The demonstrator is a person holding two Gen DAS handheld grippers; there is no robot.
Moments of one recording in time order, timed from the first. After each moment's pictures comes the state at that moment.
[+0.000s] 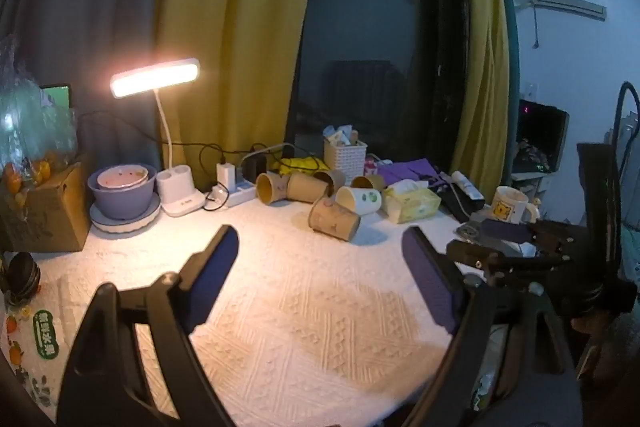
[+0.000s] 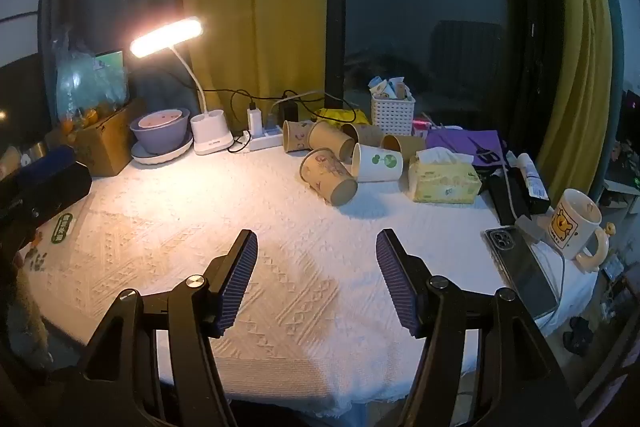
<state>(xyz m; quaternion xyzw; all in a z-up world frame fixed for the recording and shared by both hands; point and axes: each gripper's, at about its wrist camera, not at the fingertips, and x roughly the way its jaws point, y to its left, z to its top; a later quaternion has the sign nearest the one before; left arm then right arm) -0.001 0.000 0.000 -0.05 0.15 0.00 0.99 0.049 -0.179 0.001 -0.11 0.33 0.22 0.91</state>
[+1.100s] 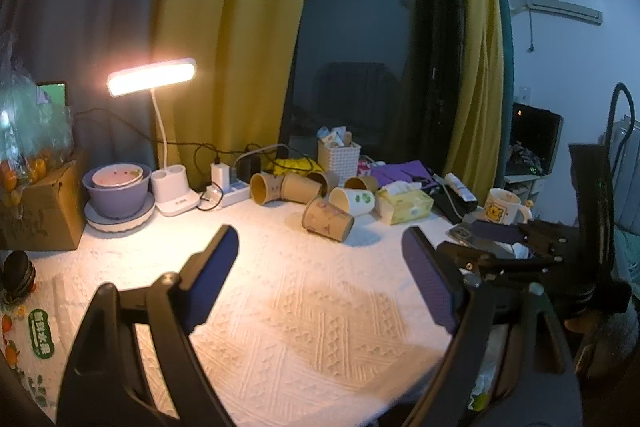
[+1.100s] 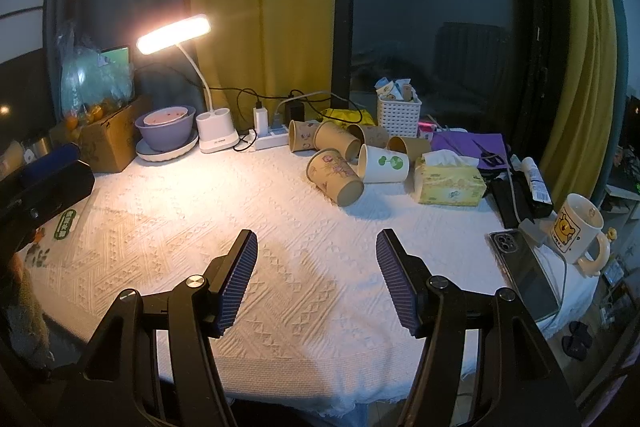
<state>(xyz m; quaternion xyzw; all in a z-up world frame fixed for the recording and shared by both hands) -0.005 0.002 -0.001 -0.06 0.15 -0.01 0.99 0.047 -0.173 0.003 -0.12 0.34 0.22 0.91</state>
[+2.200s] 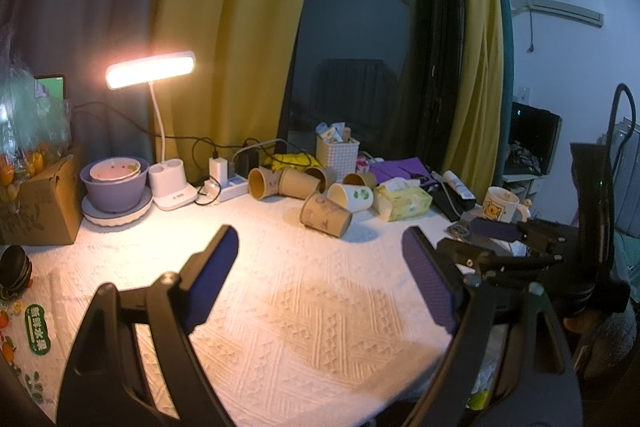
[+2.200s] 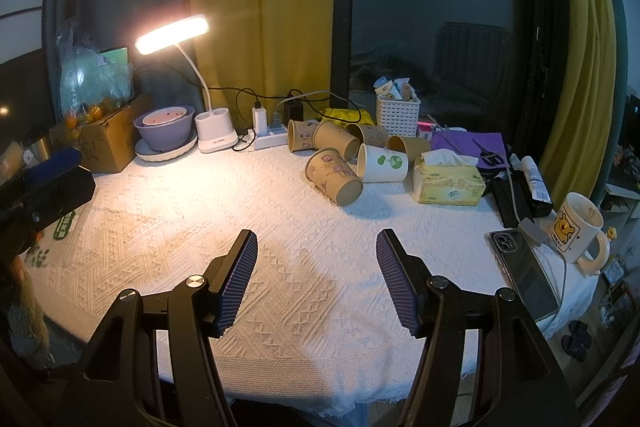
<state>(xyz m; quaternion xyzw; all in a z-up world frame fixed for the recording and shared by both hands) -0.006 -0.001 -0.004 -0.06 0.16 -0.01 0.99 0.047 -0.172 0.003 -0.12 0.34 0.22 0.91</state>
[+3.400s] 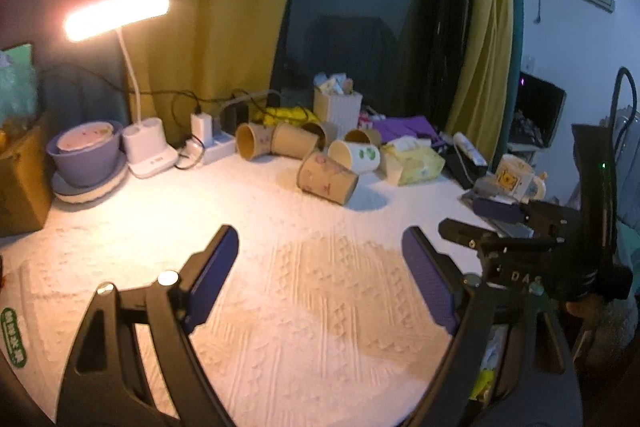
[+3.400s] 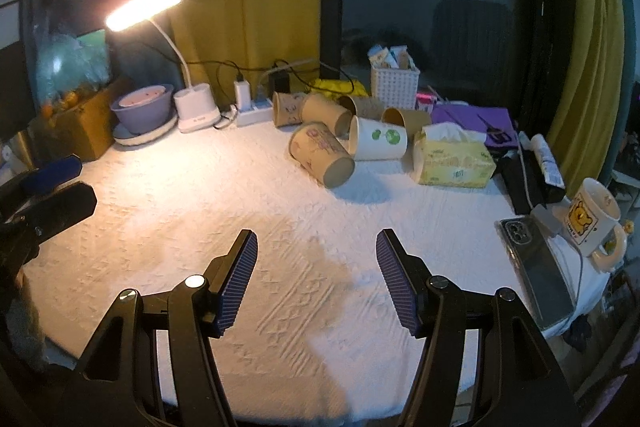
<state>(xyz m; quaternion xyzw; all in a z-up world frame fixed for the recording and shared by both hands) 0.072 0.010 -0.038 -0.07 0.25 -0.03 0.96 0.103 -0.173 -0.038 -0.12 0.39 0.20 0.89</state>
